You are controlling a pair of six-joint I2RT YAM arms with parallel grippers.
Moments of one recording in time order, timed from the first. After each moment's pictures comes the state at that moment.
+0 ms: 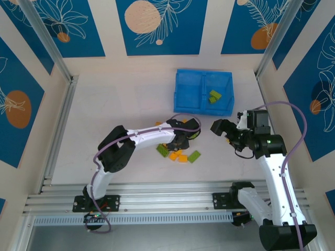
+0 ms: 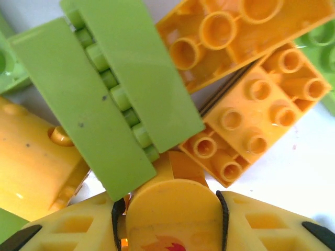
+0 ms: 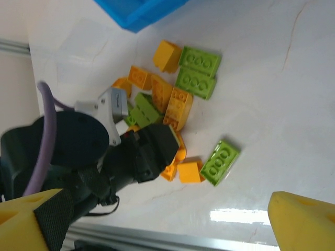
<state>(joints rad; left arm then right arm) -1.01 2.11 1.64 -0.89 -0.19 -1.09 0.05 0.84 0.98 -1.05 -0.44 0.63</state>
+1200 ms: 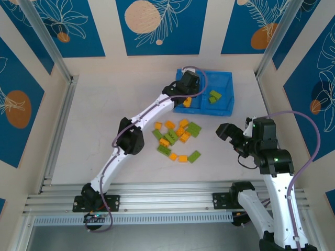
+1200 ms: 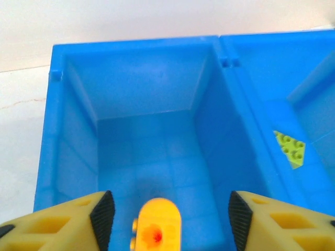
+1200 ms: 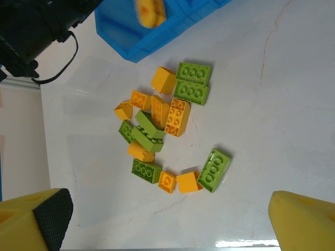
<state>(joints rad) -0.76 2.60 2.62 -0.62 -0.32 -0.35 0.07 0.67 0.98 -1.09 -0.31 0.73</state>
